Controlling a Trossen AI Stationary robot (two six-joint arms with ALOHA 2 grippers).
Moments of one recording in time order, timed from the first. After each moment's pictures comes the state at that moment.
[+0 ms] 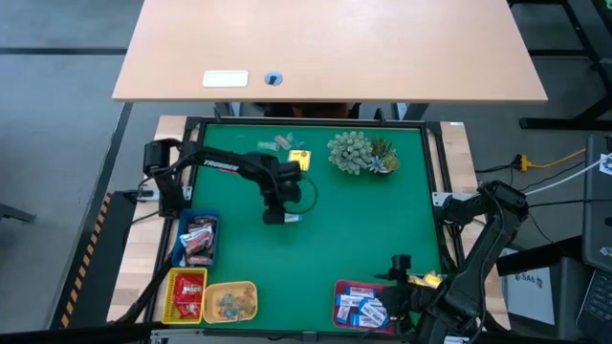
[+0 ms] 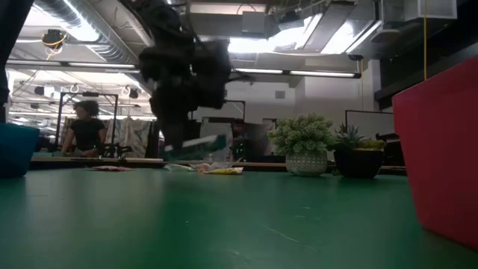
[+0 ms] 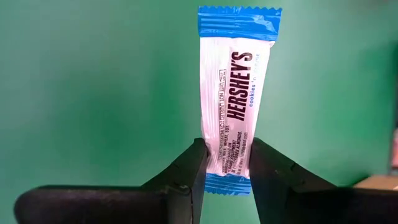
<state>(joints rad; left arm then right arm) 0.18 1.81 1.11 -0.63 0.51 0.01 1.00 1.74 1.50 -1.11 0.67 0.82</state>
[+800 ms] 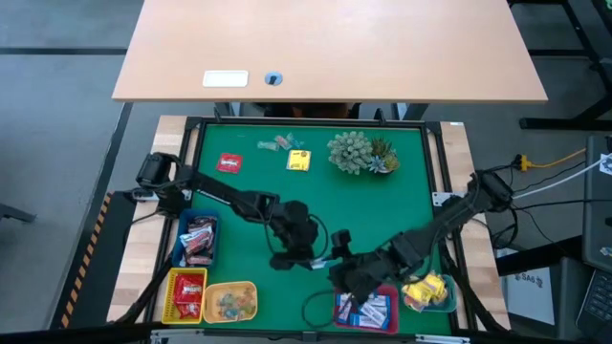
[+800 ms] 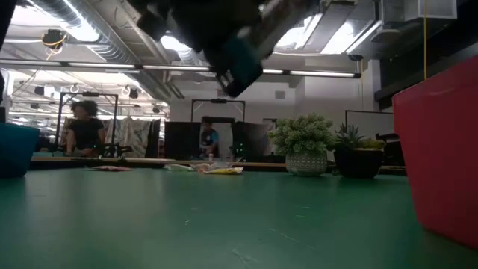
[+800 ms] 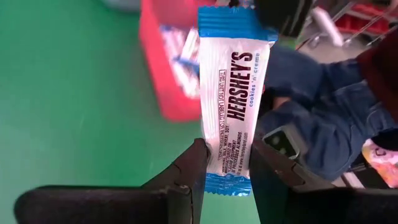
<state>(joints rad) -0.18 1.81 1.11 0.09 0.51 -0.23 0.61 1.74 1.50 -0.65 0.36 0.02</state>
